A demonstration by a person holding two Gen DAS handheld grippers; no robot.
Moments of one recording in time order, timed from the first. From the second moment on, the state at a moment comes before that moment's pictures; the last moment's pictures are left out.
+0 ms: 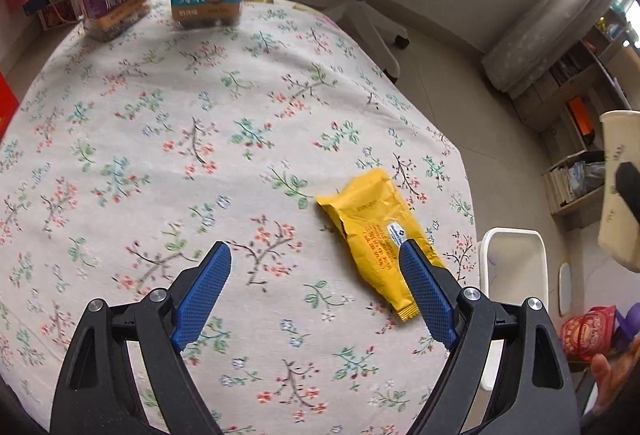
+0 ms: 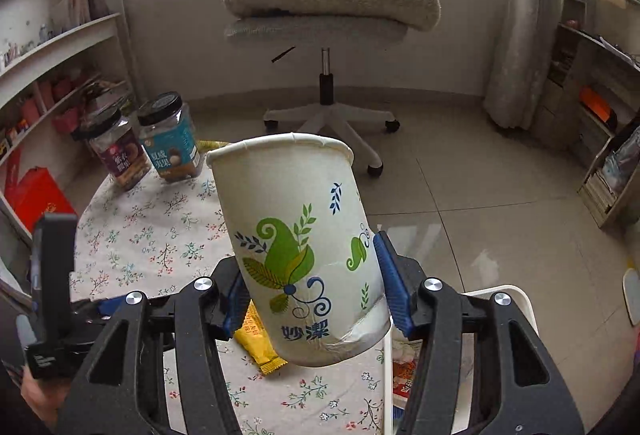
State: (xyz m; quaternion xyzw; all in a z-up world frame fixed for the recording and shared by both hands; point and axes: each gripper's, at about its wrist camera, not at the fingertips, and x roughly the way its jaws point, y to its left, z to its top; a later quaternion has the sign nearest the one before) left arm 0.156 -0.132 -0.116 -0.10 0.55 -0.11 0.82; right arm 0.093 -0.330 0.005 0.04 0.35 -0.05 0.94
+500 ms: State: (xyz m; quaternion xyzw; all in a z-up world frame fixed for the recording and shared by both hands) left arm 0.186 -0.233 -0.174 -0.05 0.63 -0.02 0.78; right arm 0.078 -0.374 0.018 0.10 0.32 -0.07 0.94
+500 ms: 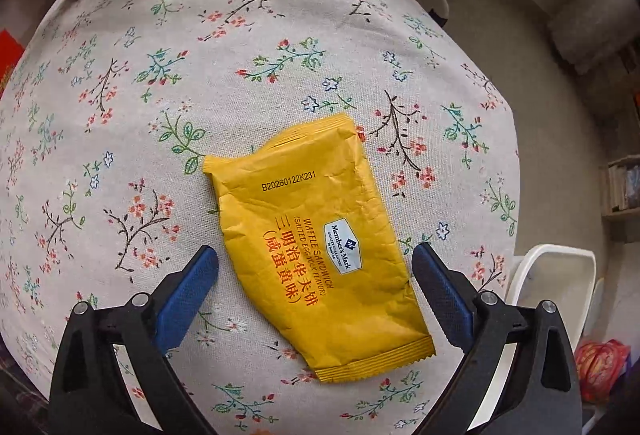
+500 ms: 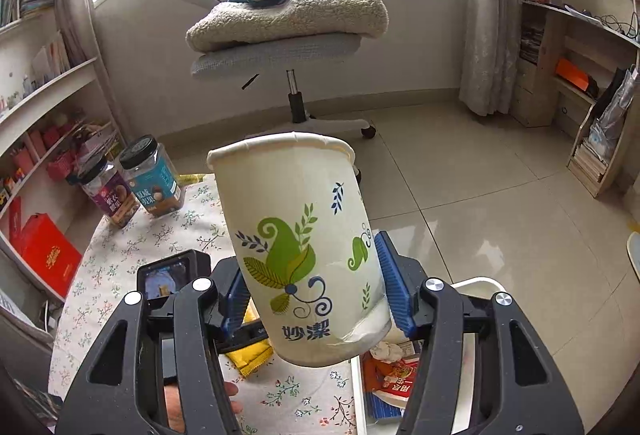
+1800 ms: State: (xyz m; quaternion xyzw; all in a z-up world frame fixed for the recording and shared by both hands) left arm 0.098 0.013 0.042 -0.02 0.20 -0.01 0.98; right arm 0.083 -0.202 0.040 0.08 0.20 0.01 0.98
